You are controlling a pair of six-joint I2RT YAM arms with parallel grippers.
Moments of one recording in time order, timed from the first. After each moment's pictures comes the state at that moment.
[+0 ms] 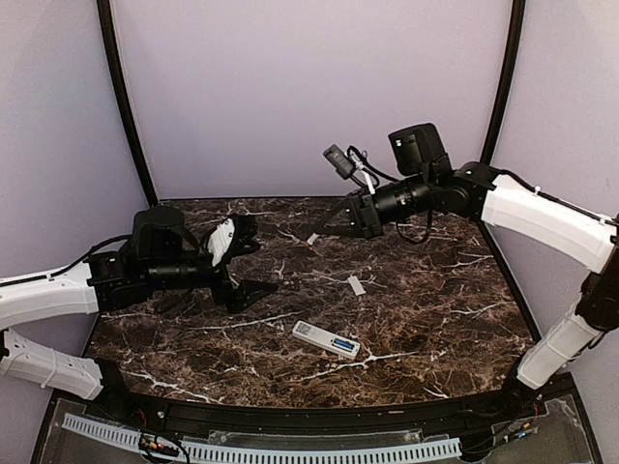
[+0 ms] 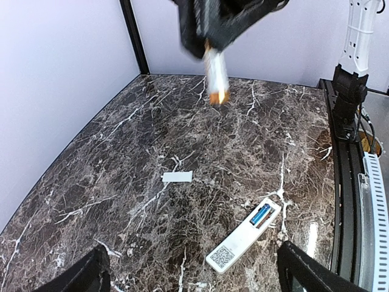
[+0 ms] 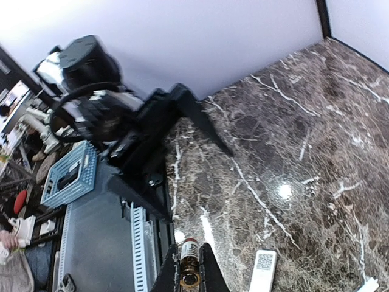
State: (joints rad) left arm -0.88 1.09 0.78 -0.05 0.21 0.22; right arm 0.80 1.55 1.45 -0.44 -0.74 0.15
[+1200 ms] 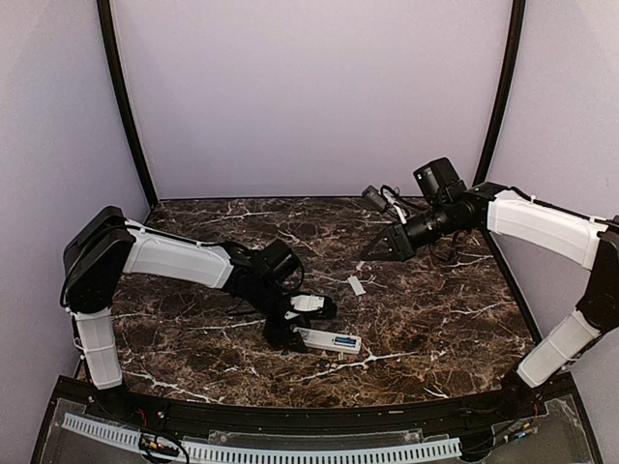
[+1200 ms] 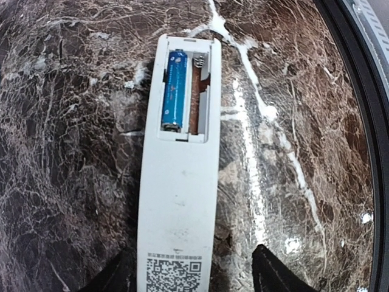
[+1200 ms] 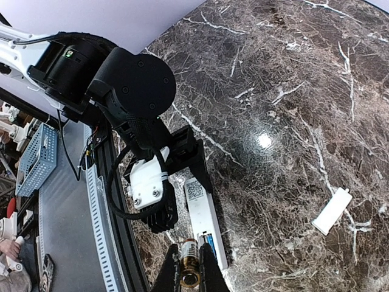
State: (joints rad) left arm -0.90 1.92 1.19 -0.44 0.46 0.67; right arm 0.56 1.50 1.23 -0.60 -0.79 -0.07
